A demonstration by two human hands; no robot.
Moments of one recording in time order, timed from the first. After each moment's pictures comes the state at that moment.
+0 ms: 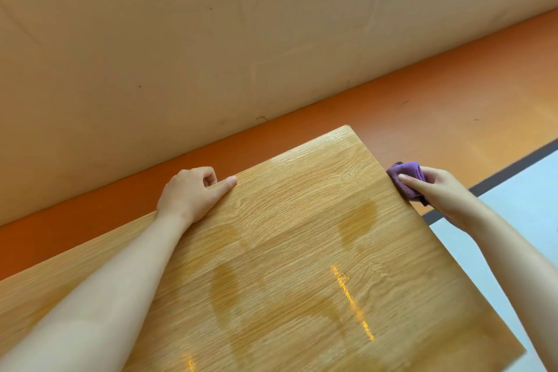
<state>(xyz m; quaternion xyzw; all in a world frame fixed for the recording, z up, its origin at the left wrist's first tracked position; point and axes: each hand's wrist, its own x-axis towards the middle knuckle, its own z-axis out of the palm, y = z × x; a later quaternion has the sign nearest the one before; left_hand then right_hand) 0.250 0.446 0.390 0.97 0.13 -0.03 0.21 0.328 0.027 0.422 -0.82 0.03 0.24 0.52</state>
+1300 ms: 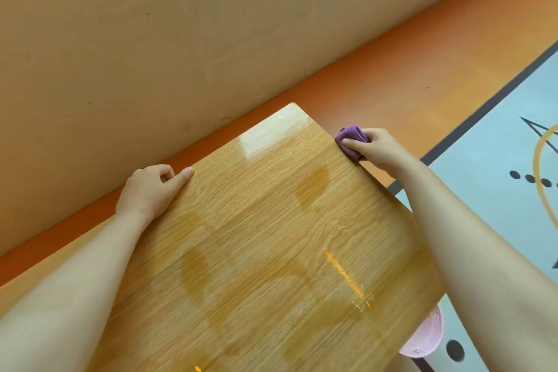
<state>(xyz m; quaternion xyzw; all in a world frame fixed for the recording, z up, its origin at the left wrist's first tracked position) 0.248 0.443 0.395 0.97 0.11 -0.04 0.21 0.321 0.028 0.409 -0.84 0.05 0.18 0.52</state>
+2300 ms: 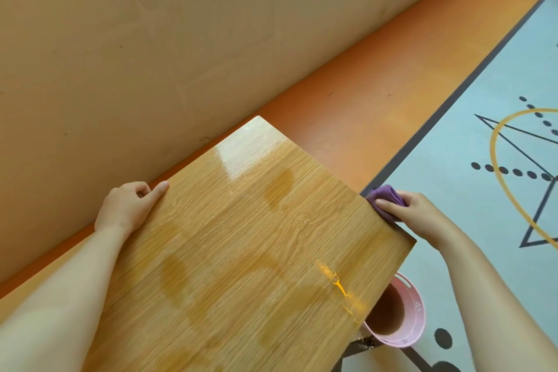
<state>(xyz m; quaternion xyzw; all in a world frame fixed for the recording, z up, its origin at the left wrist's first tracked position) 0.241 0.434 0.402 0.97 0.12 -0.04 0.21 0.170 -0.071 0.415 -0.83 0.16 0.17 0.51</state>
